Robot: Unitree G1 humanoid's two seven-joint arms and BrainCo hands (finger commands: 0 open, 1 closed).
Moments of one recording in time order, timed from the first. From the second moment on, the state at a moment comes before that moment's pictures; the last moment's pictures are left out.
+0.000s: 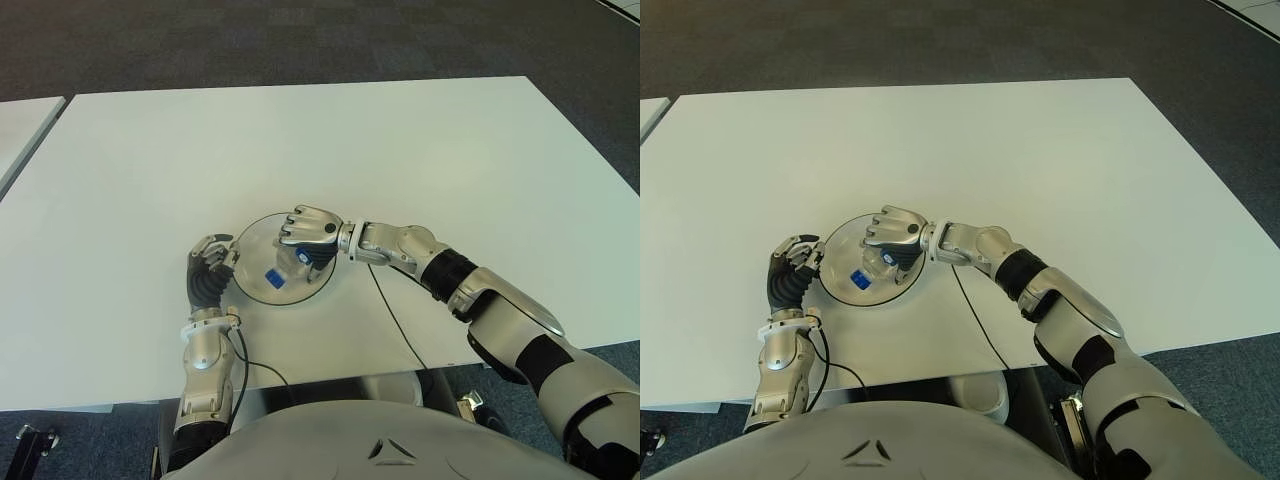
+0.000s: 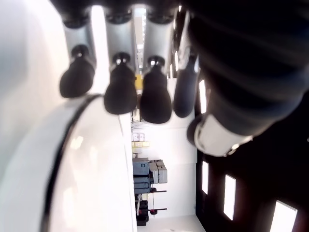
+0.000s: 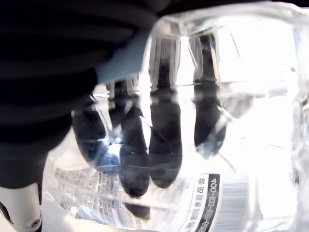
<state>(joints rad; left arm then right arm) 0.30 -0.05 0.11 0.13 0.05 -0.38 0.16 -0.75 -0.26 0.88 0.66 -1.09 -0.60 -0.21</state>
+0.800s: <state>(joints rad) 0.30 -0.04 0.11 0.14 0.05 -0.40 0.16 -0.84 -0.17 0.96 0.91 -1.10 -0.67 -0.39</state>
